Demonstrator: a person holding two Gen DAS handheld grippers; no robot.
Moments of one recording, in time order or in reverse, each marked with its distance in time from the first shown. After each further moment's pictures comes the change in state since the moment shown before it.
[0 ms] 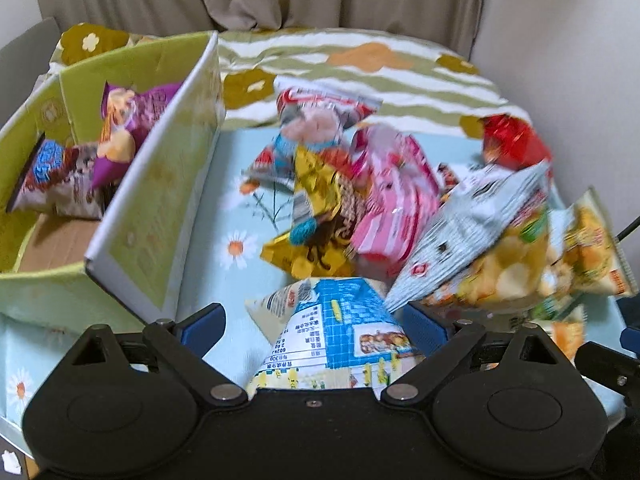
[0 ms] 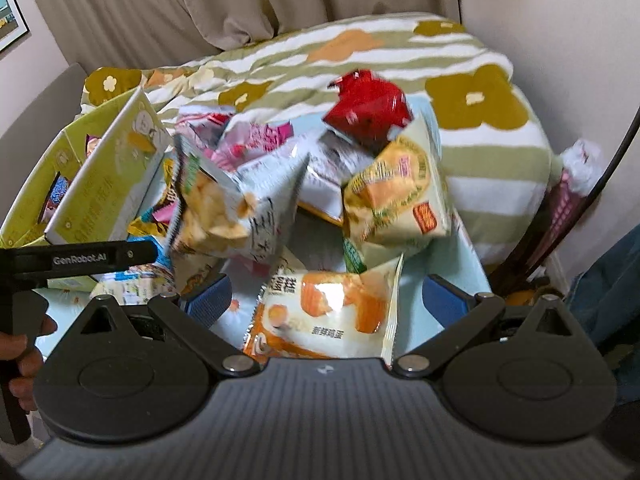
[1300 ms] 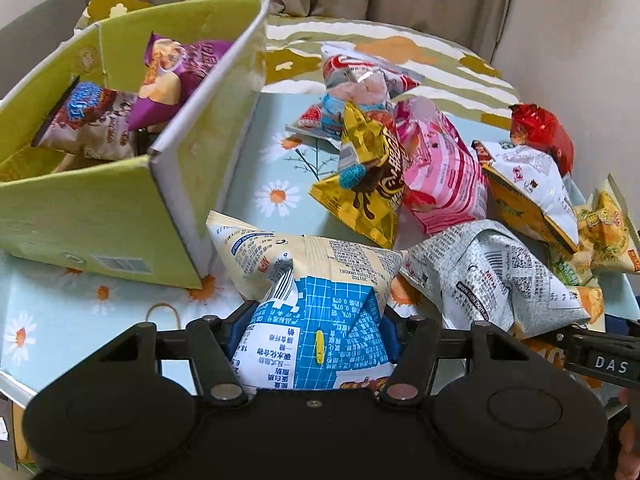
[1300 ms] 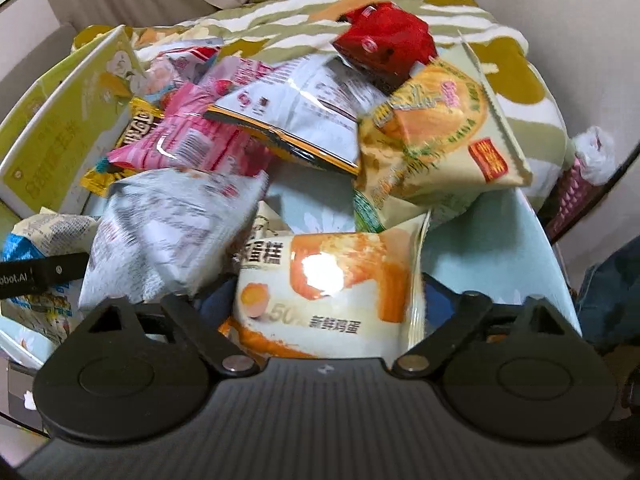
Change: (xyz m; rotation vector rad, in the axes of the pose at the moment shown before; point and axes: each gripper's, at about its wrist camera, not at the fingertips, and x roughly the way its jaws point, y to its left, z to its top) left arm -0.012 0.032 -0.032 -0.079 0.011 0.006; right arm 0.062 0.015 -0.018 -0.069 0.072 -0.048
